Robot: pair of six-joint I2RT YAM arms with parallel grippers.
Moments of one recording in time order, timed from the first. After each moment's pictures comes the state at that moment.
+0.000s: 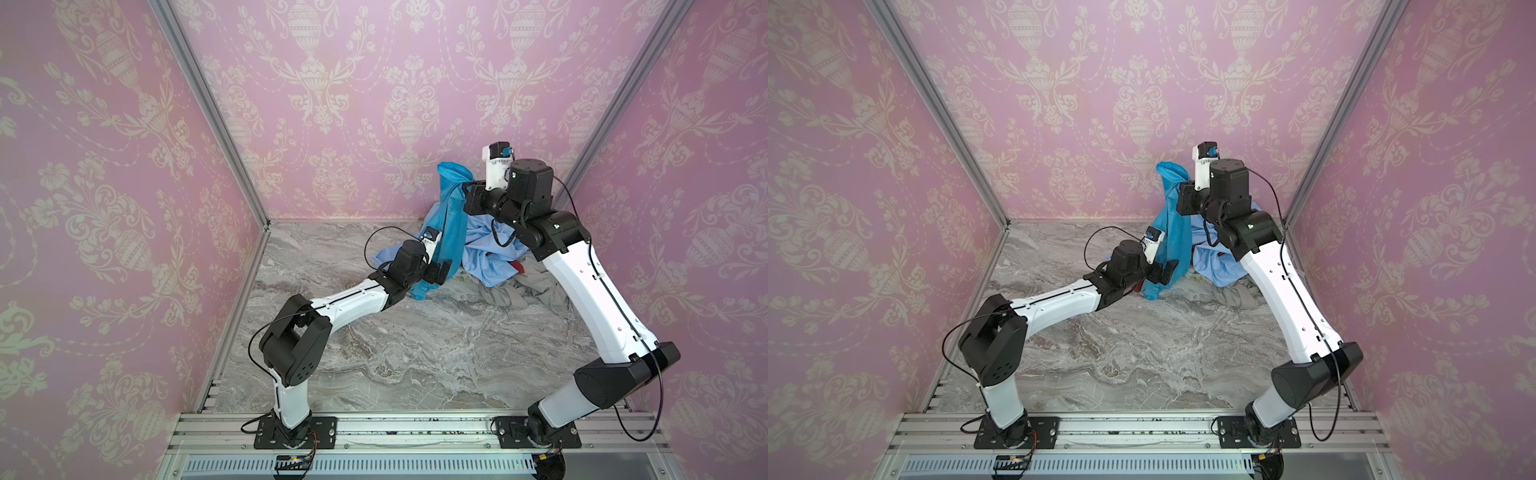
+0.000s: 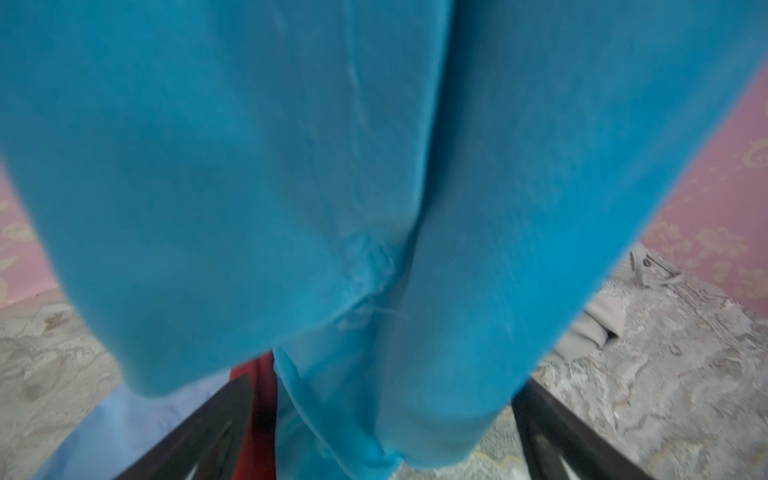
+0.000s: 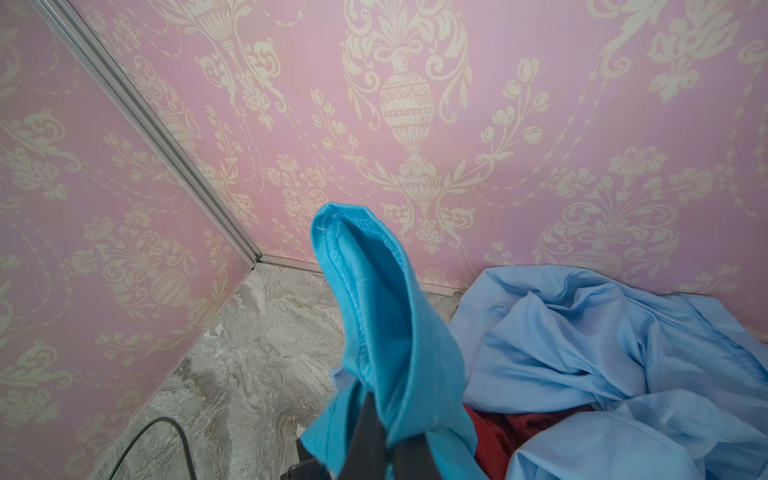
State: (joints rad) left arm -0.72 1.88 1.34 0.21 -0.06 -0.09; right arm 0.37 1.57 1.89 -0.59 -0.01 0.22
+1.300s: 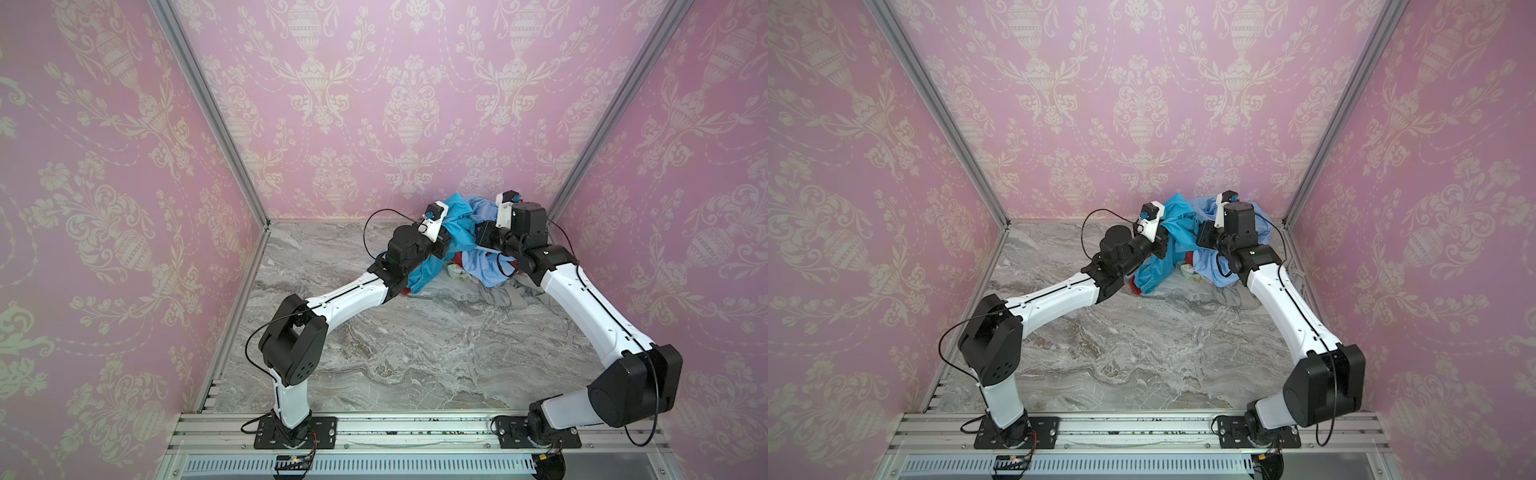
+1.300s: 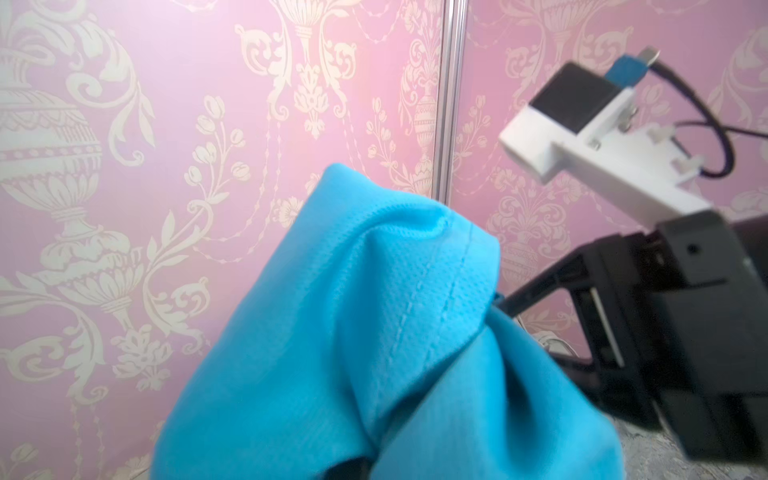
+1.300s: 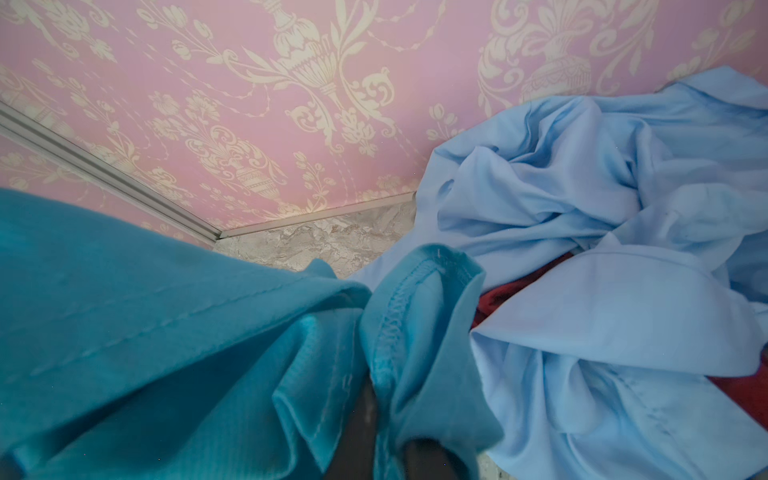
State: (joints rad) left arm -0.71 1.84 1.43 0.48 0.03 0.00; right arm 0.21 1.45 1.33 -0.34 -0.13 0.44
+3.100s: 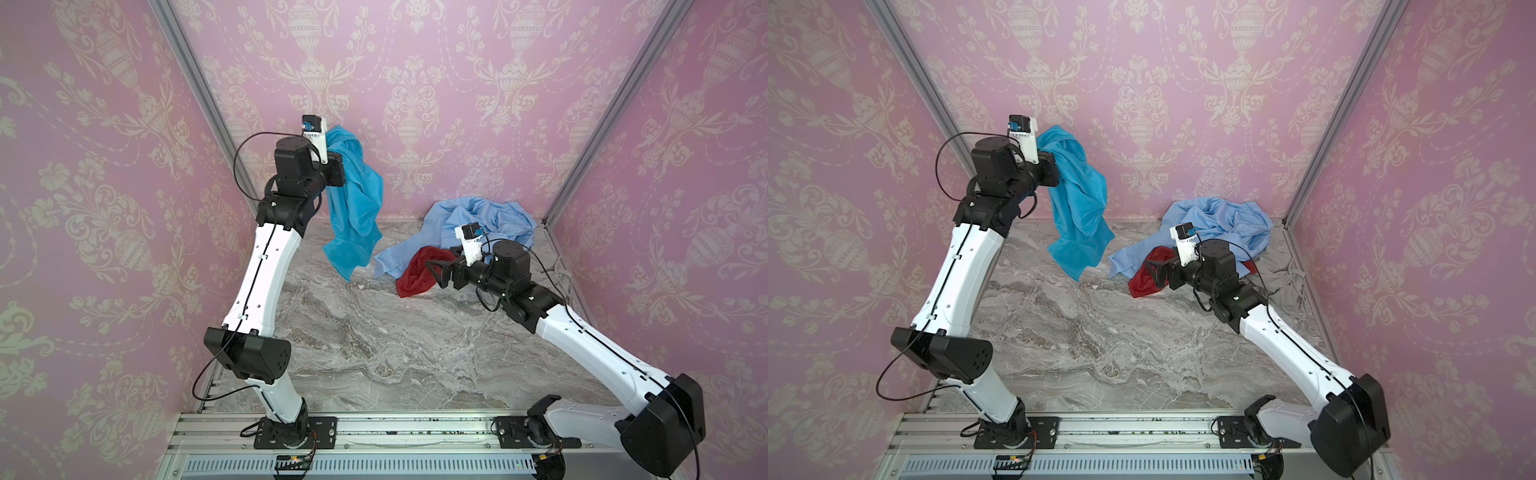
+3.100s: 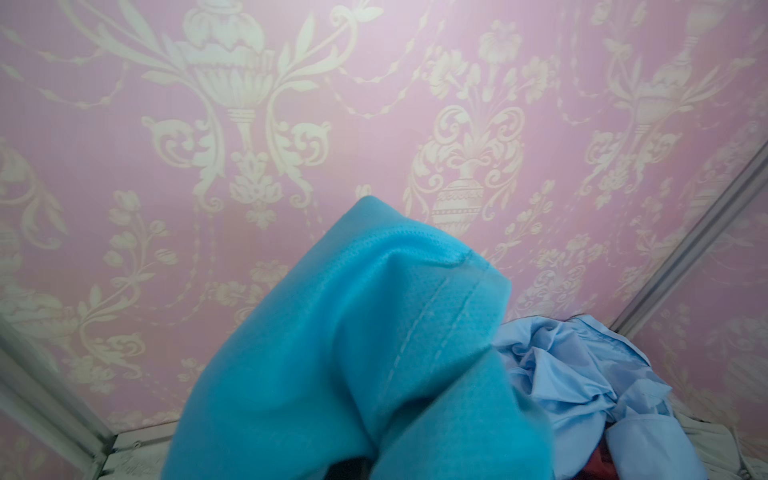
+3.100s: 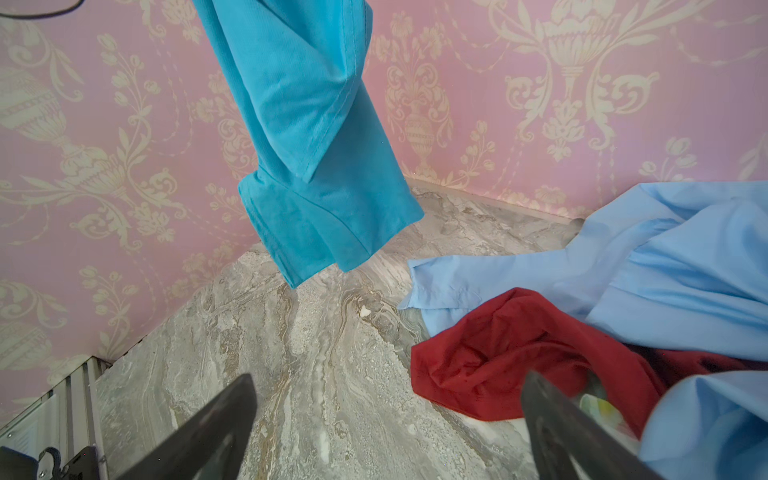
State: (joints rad) left arm -0.11 1.73 2.08 -0.47 0.08 -0.12; right arm 0.50 1.24 1.00 -0.04 -0.24 0.18
